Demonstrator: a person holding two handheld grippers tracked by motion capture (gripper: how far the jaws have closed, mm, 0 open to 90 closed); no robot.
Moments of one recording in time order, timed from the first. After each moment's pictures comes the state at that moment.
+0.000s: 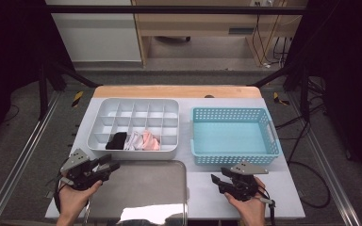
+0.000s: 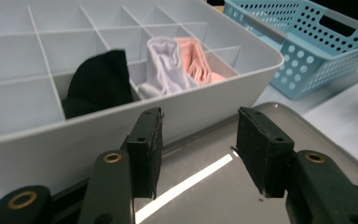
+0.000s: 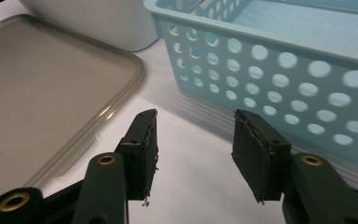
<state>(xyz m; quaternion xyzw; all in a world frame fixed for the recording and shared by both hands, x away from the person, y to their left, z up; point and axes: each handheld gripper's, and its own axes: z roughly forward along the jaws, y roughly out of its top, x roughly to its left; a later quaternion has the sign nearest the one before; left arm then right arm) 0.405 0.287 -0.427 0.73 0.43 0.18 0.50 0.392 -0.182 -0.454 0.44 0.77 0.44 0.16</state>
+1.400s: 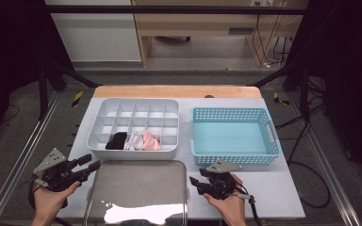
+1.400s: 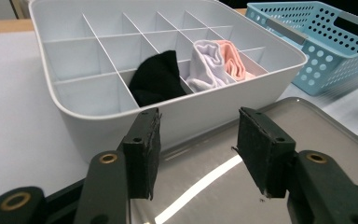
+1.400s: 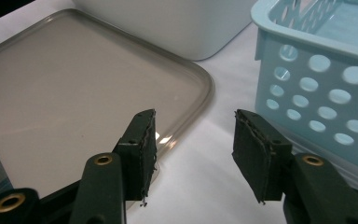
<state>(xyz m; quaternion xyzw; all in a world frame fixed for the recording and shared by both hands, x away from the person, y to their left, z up) 0.406 0.340 -0.414 0.73 0.43 0.19 0.50 0.400 -0.126 -0.454 0.40 0.79 0.45 0.13</state>
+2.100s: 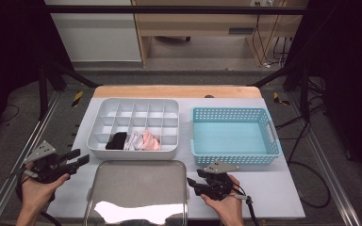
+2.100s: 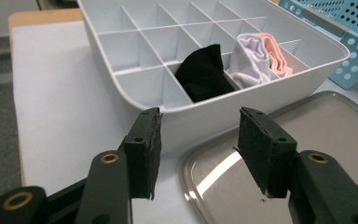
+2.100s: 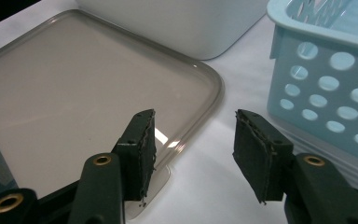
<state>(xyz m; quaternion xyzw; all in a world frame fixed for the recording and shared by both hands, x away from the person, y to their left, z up) 0.416 0.371 -0.411 0.73 0.46 0.19 0.47 0.398 -0.119 -0.455 0.40 0.79 0.45 0.12</state>
